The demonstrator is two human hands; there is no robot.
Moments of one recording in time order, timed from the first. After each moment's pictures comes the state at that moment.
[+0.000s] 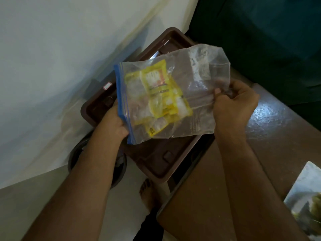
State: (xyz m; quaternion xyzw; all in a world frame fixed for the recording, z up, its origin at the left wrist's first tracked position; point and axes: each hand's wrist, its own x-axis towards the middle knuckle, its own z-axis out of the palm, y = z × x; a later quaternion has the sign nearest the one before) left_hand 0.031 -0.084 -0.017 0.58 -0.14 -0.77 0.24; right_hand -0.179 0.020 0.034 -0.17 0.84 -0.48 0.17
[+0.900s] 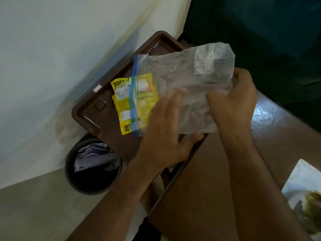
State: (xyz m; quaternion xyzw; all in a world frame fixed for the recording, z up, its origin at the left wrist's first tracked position) left_hand -0.048 0.012 0.021 0.35 -0.85 -0.33 0.22; right_hand -0.204 0.032 0.071 -0.24 0.86 -0.42 0.17
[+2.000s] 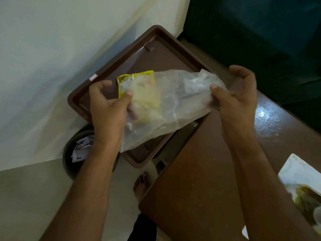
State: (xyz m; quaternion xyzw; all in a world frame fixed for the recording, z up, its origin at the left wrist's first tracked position) left_hand -0.009 -0.009 0.053 0.65 -0.45 -0.50 0.36; right_hand -0.229 0.086 0.059 -0.23 0.75 -0.55 0.29
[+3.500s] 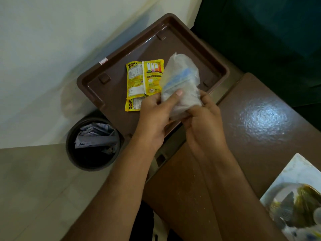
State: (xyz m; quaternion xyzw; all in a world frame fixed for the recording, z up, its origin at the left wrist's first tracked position) left_hand -0.052 0.045 0.048 0.56 -0.28 -0.72 0.28; right_hand -0.139 0.096 0.056 0.01 0.57 -0.63 0.52
